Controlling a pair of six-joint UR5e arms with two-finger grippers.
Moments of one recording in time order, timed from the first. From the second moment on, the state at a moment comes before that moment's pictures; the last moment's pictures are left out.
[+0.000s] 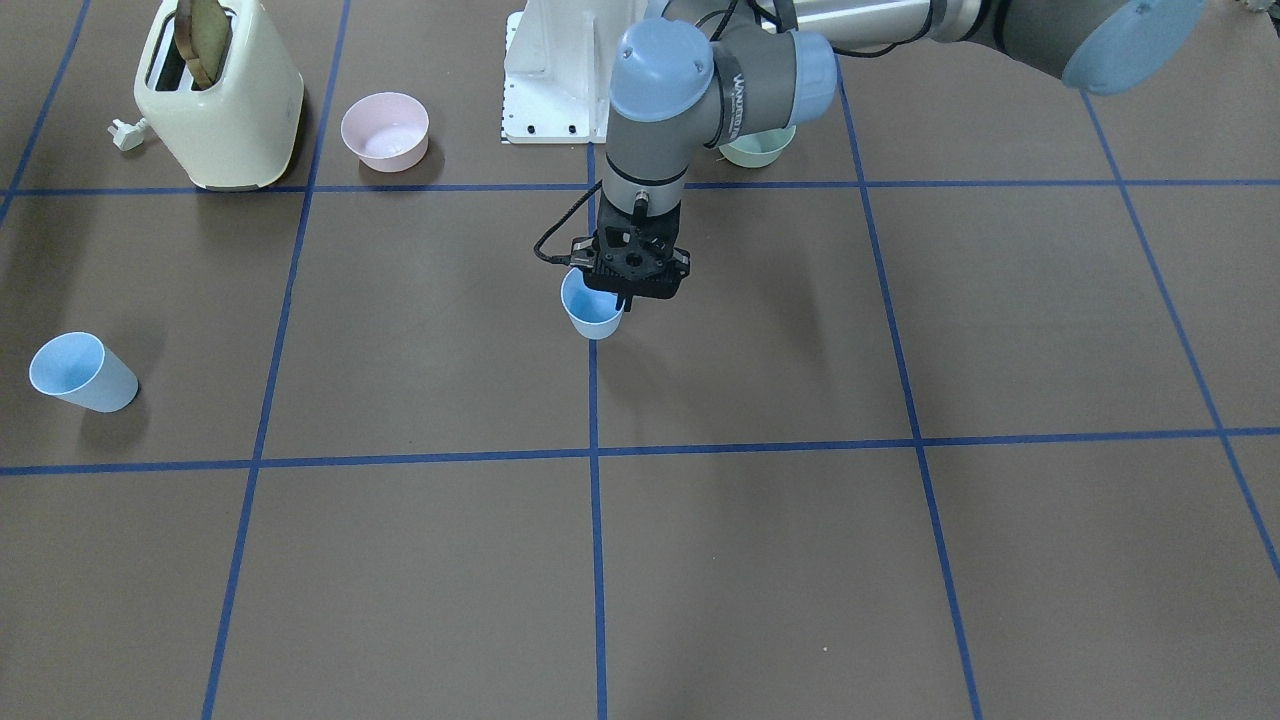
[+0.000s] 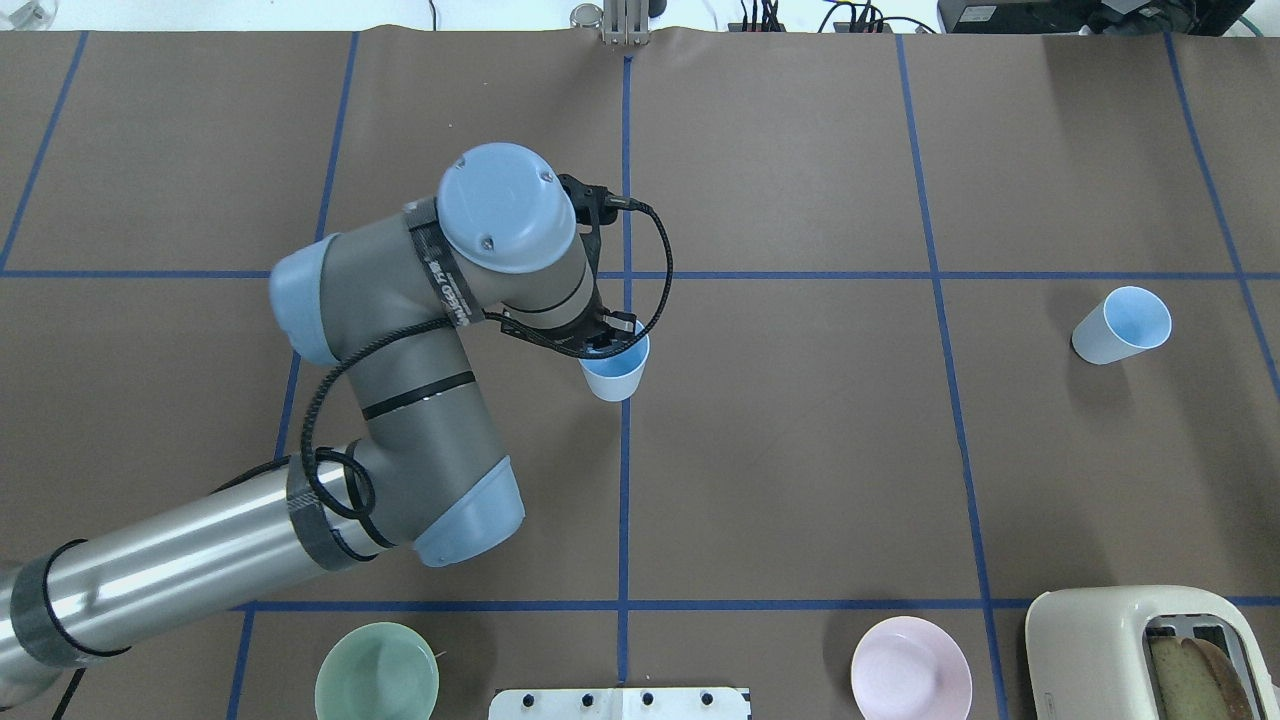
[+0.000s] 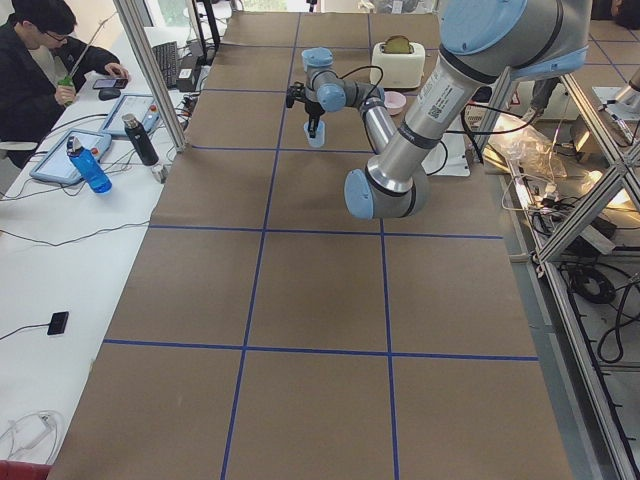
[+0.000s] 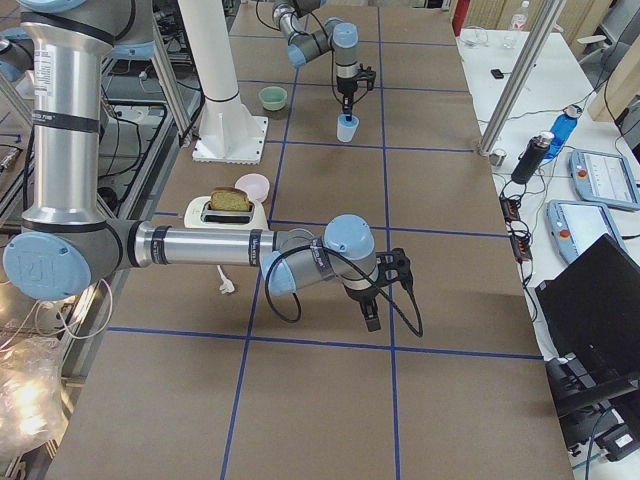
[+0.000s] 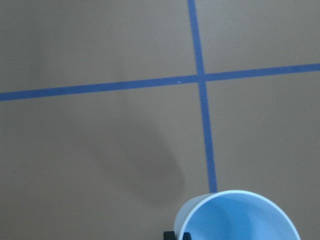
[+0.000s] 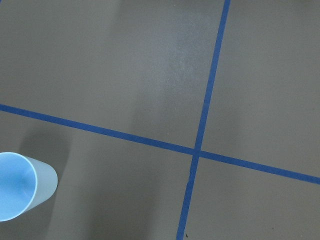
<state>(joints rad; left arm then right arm) -0.52 -2.39 -1.56 -1.62 -1.84 -1.10 1.51 -1.67 1.67 -1.19 2.33 0.09</state>
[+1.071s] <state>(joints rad) -0.49 -2.39 -1.53 -1.68 -1.81 -1.09 1.51 -1.67 1.67 -1.19 2.33 0.09</state>
